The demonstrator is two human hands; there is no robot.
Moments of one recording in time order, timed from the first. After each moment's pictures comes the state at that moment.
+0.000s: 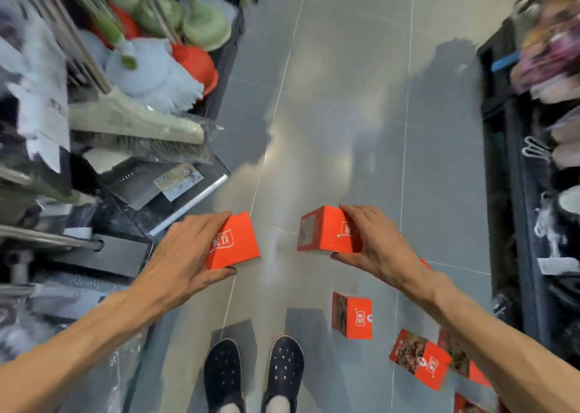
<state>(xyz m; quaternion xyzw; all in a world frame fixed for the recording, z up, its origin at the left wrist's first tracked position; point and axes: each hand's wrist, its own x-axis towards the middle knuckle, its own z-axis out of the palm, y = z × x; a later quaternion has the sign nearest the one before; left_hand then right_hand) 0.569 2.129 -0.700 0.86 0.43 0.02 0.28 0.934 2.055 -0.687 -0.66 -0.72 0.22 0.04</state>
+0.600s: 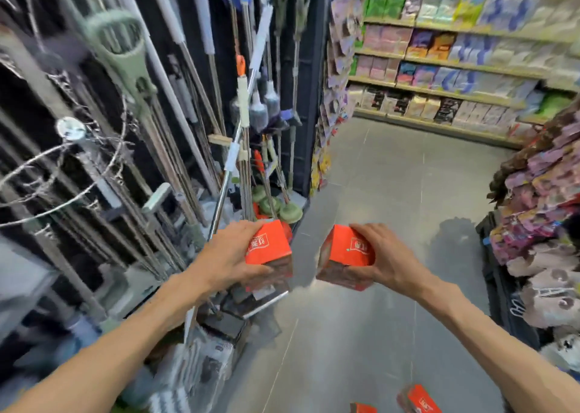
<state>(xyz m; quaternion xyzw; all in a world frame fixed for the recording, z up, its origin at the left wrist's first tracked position) 0.523 2.077 -0.141 0.86 0.48 0.15 0.13 0.875 2.053 -0.134 -0.56 -0.80 0.14 0.16</state>
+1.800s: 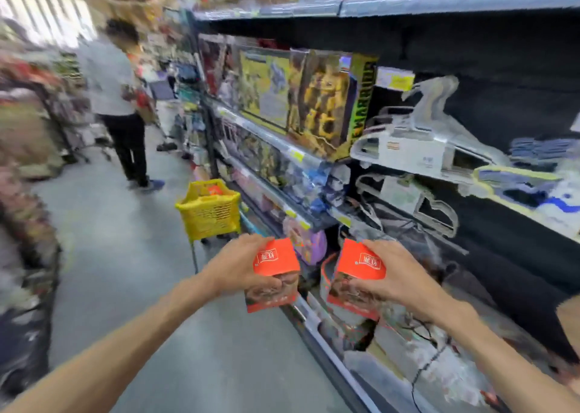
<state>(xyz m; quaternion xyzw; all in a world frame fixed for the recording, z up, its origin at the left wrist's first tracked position) 0.395 0.962 -0.020 0.02 0.99 0.14 -0.09 0.268 1.287 0.006 0.39 -0.90 0.18 0.03</state>
